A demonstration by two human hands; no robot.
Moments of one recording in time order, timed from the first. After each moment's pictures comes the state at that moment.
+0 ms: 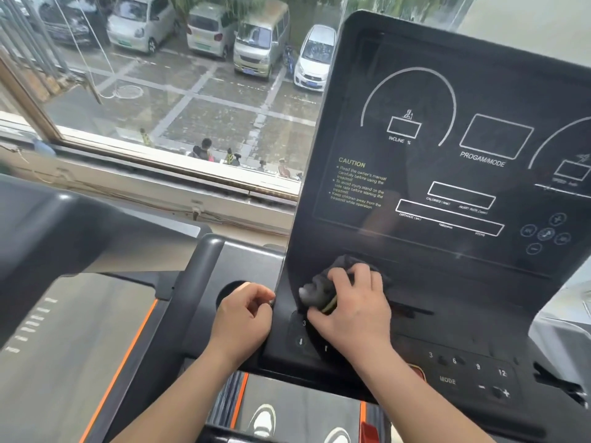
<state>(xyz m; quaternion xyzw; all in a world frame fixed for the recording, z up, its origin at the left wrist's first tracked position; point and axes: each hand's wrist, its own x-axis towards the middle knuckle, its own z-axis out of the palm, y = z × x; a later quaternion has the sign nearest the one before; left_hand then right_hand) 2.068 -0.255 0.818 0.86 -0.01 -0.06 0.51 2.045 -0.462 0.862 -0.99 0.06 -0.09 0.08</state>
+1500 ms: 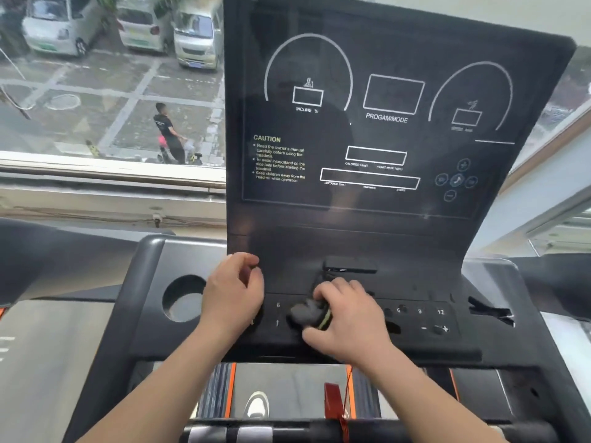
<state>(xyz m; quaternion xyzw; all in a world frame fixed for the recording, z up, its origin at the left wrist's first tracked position) 2.067 -0.330 0.853 0.89 -0.05 -0.03 0.45 1.968 -0.529 0.866 -0.99 0.07 0.03 0.14</state>
